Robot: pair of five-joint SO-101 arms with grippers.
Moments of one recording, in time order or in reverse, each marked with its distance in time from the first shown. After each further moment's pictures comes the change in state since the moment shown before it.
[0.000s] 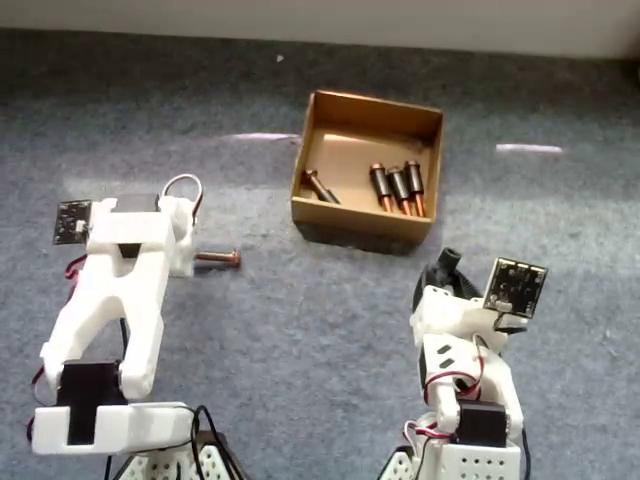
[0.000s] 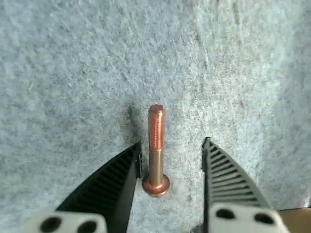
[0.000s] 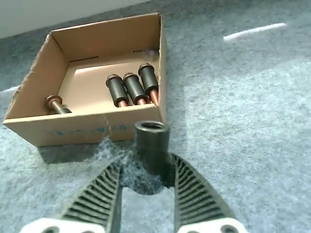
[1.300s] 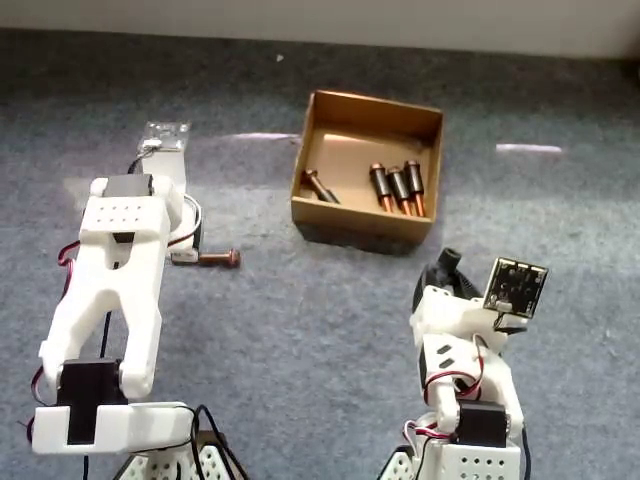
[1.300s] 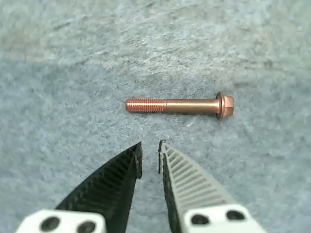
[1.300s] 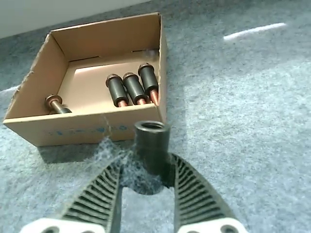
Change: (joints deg) left arm 0.0 0.0 -8.7 15.6 -92.7; right arm 0.0 0.0 0.0 0.0 0.5
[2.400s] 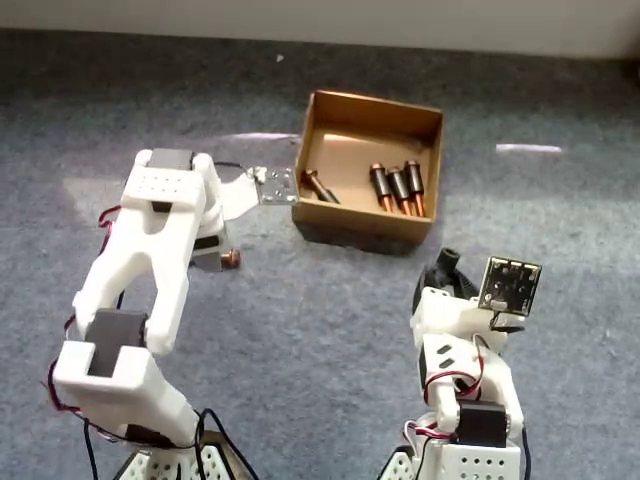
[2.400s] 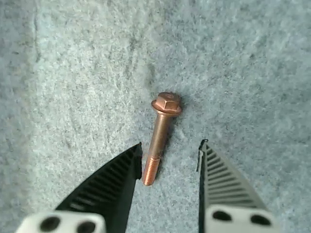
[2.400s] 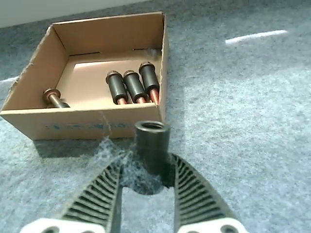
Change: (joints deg) left arm 7.1 15.8 -15.3 4.7 -67.3; right arm 0.0 0.0 0.0 0.0 2.7
